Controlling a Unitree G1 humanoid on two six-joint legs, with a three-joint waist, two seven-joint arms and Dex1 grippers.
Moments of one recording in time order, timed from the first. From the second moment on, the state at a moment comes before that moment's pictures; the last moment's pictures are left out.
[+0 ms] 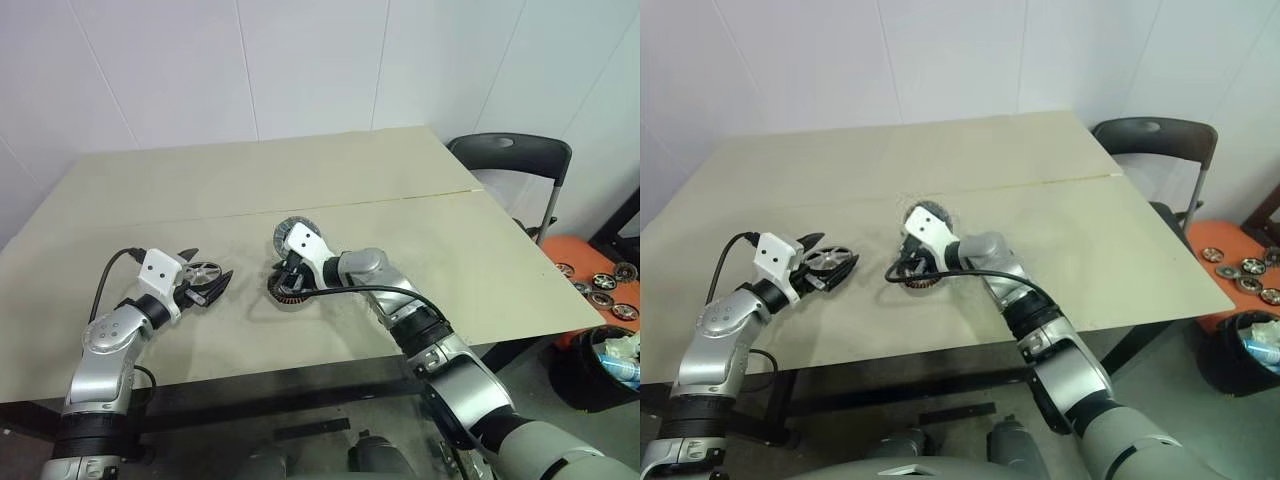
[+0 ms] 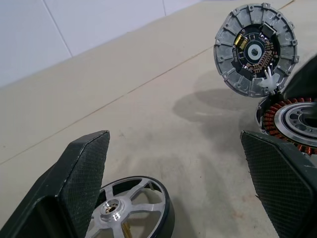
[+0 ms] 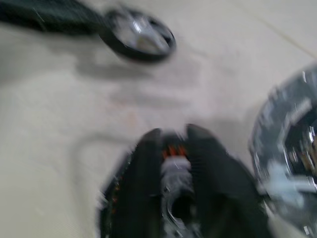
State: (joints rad) left arm -0.11 0.51 0.17 0.08 -0.24 0.05 -0.65; right arm -0.77 -0.06 0.37 0.53 -0.06 0.37 0.80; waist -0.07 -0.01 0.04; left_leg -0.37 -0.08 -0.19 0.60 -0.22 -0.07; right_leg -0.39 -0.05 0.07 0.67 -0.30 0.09
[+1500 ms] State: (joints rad) left arm -0.10 0.44 0.30 -0.02 -0.47 0.18 -0.62; right arm -0.75 -0.10 0.21 0.50 0.11 0.44 0.90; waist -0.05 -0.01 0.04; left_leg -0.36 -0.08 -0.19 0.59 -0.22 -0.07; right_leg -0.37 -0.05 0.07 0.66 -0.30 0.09
